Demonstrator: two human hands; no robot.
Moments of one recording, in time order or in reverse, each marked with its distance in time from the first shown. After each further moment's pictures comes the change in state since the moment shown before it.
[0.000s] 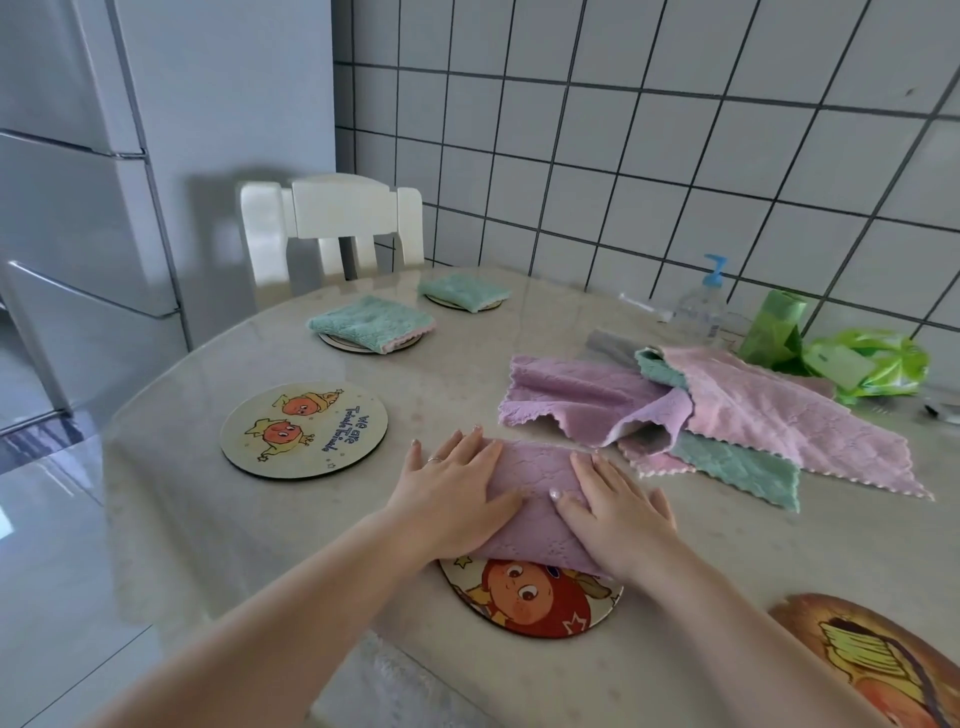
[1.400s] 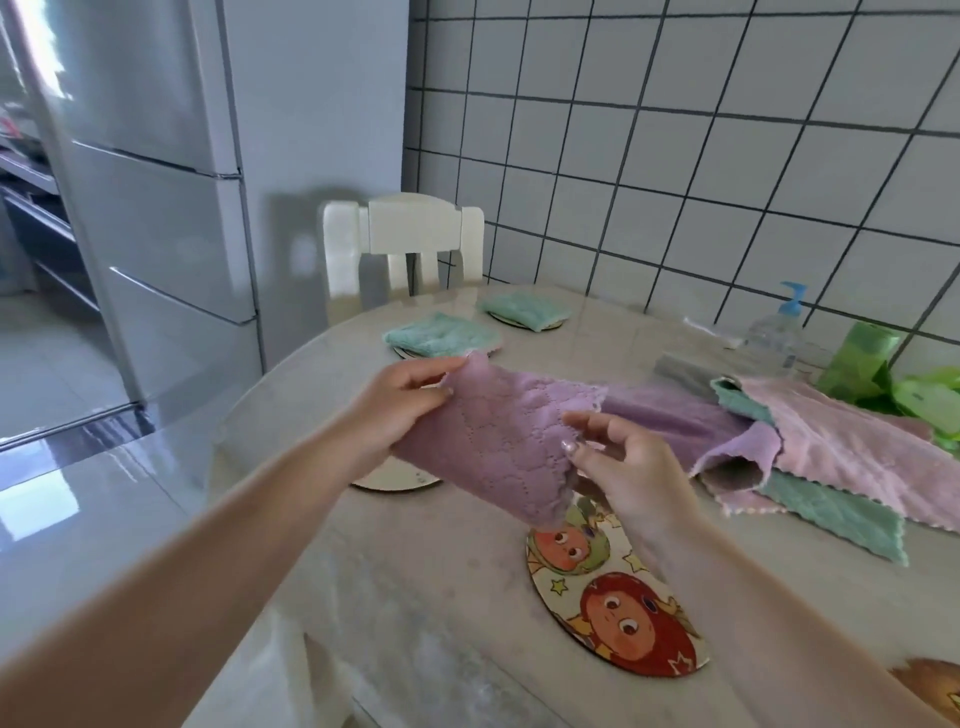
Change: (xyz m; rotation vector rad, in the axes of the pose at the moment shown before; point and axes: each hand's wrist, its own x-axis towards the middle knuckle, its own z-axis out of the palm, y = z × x) left_hand -0.006 -0.113 -0.075 -1.221 0.364 -0.068; right_hand -0.001 -0.097 -0.029 1.183 0.172 -0.190
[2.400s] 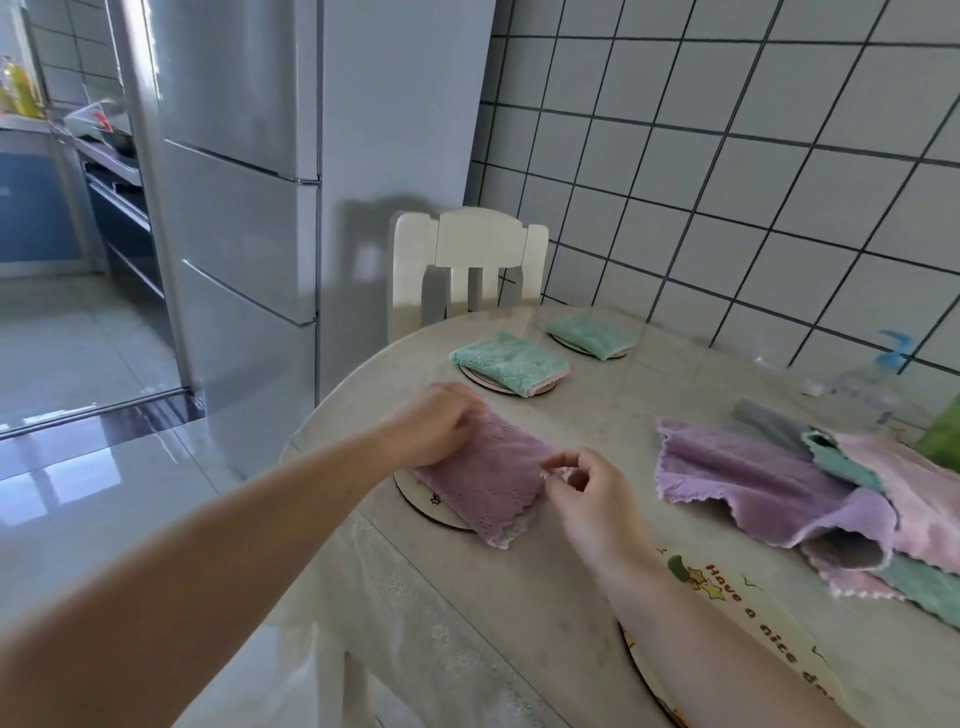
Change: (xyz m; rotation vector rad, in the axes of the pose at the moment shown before) left_hand 0.043 -0.039 -0.061 0.961 -0.164 0.287; right_hand 0.038 0.024 0.088 -0.369 0.037 -0.076
